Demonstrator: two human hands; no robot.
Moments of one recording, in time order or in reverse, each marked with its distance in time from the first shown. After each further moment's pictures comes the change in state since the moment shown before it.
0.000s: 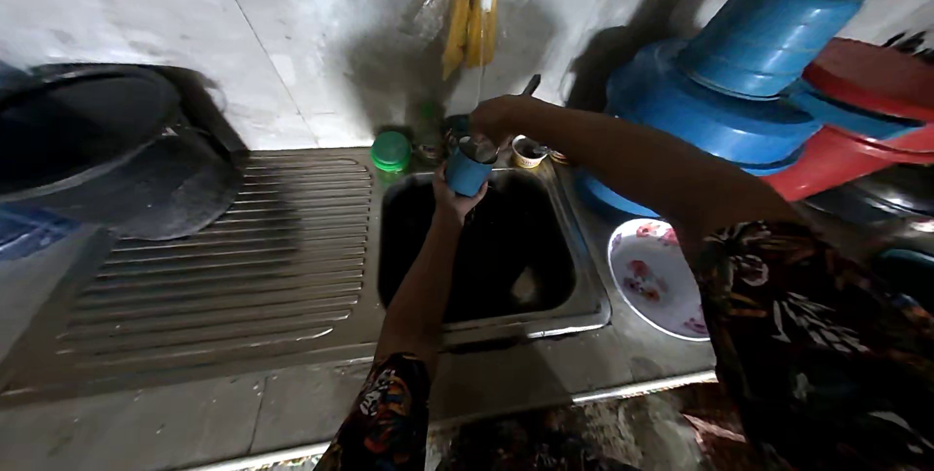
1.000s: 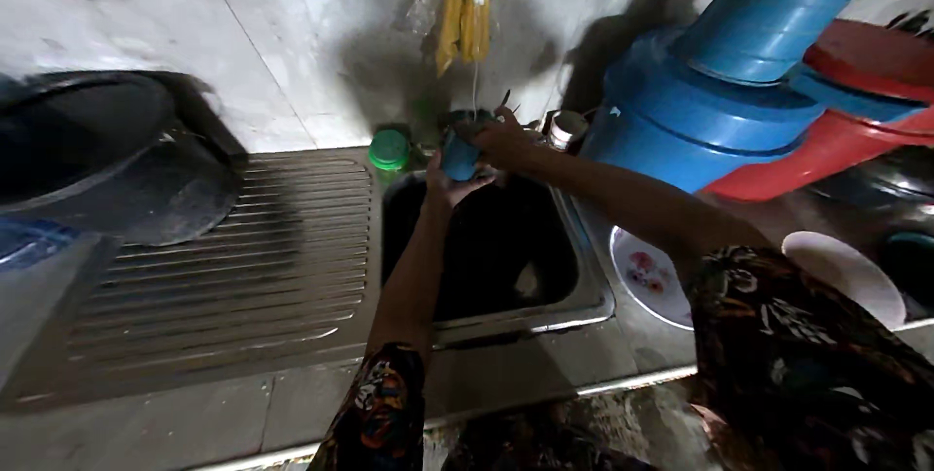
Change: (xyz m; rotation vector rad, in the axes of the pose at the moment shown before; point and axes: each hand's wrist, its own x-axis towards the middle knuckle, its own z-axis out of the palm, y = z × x) left_hand 0.006 0.025 0.000 0.123 -0.260 -0.089; right_hand 0.015 0.005 0.099 0.196 0.555 -0.106
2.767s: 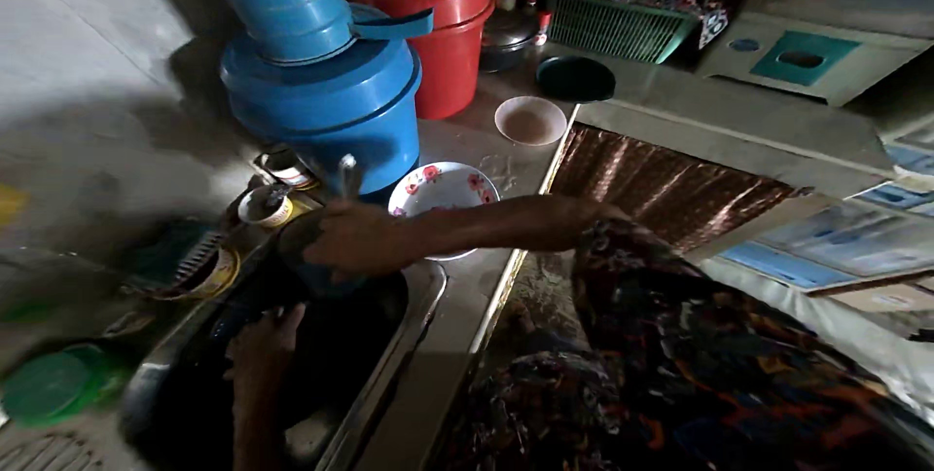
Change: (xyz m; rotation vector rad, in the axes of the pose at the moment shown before) left_hand -0.071 -0.081 0.040 2.294 0.051 -0.048; right_hand -0.247 -0.050 -0.055 0.139 0.140 0.312
